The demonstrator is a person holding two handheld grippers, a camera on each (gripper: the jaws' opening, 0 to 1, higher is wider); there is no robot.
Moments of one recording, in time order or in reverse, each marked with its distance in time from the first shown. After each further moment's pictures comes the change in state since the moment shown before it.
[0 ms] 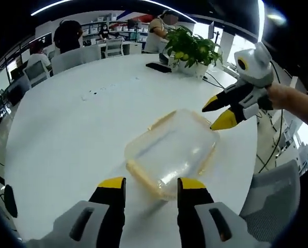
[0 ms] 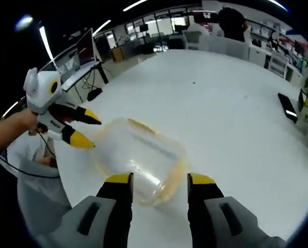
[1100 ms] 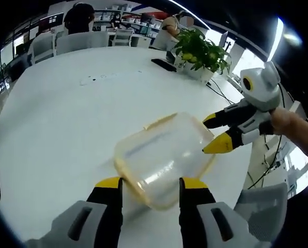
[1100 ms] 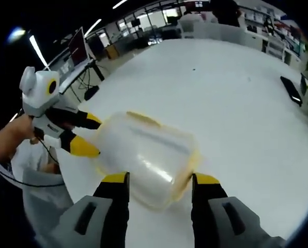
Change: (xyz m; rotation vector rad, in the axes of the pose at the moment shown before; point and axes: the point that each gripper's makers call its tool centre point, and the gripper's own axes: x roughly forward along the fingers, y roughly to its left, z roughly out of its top) left arm 0.018 -0.012 0.002 -0.155 0.043 -0.049; right arm 0.020 0.008 -0.018 0.175 0.085 0.010
